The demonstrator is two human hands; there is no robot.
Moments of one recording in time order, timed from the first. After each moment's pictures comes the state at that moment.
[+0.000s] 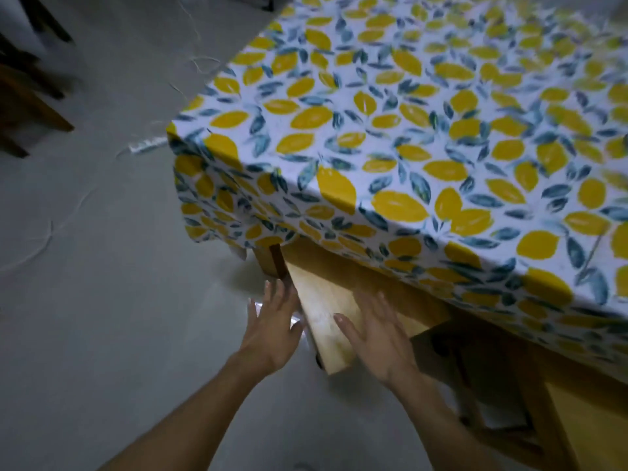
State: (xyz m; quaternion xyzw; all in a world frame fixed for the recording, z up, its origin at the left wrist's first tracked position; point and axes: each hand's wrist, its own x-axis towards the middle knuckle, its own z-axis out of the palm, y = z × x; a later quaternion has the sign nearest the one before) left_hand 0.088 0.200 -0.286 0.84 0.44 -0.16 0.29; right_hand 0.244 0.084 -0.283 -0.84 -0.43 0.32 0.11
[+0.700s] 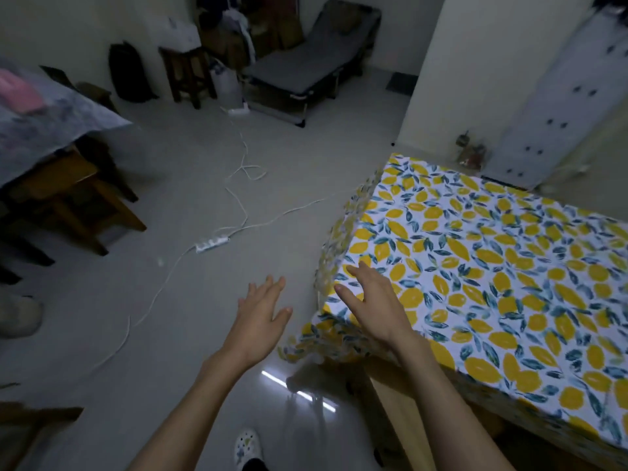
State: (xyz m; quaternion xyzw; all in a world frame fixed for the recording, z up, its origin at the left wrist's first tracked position) left_hand -0.072 0.484 0.041 0.80 0.46 0.07 0.37; right_hand 0.127 0.390 0.045 -0.81 -0.48 0.24 0.23
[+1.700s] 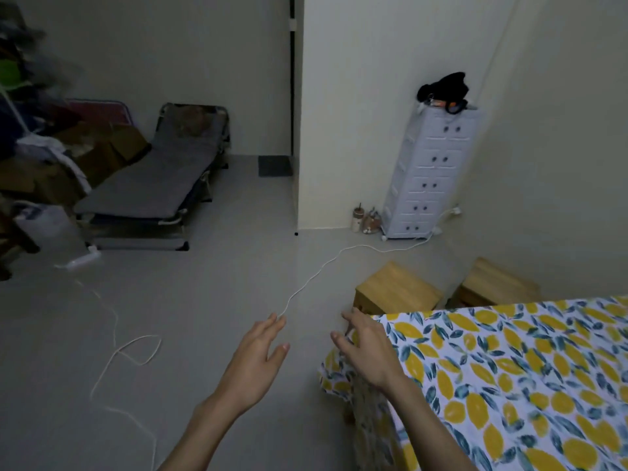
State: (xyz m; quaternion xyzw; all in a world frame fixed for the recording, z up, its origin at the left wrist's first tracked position) left_hand 0.301 1.041 0.084 0.91 0.17 0.07 0.38; right_hand 0.430 0.856 0.076 -0.92 -0.25 0.13 0.27
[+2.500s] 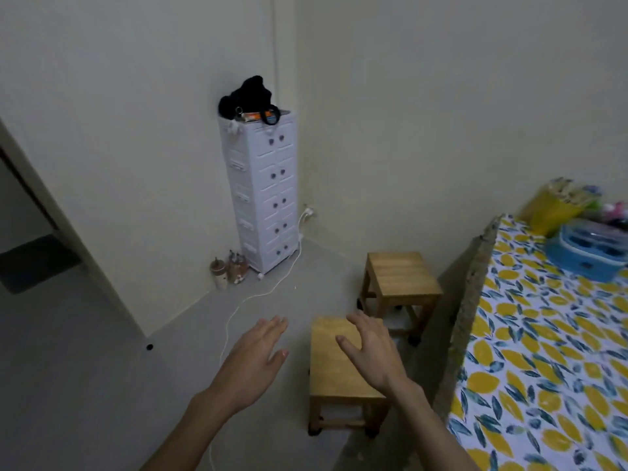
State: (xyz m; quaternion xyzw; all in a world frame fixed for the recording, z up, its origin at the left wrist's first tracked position) left_hand 0.875 1.219 0.083 0.92 -0.26 -0.08 0.27; right_hand 0.821 0.984 0.061 -0.95 0.11 -0.02 0.29
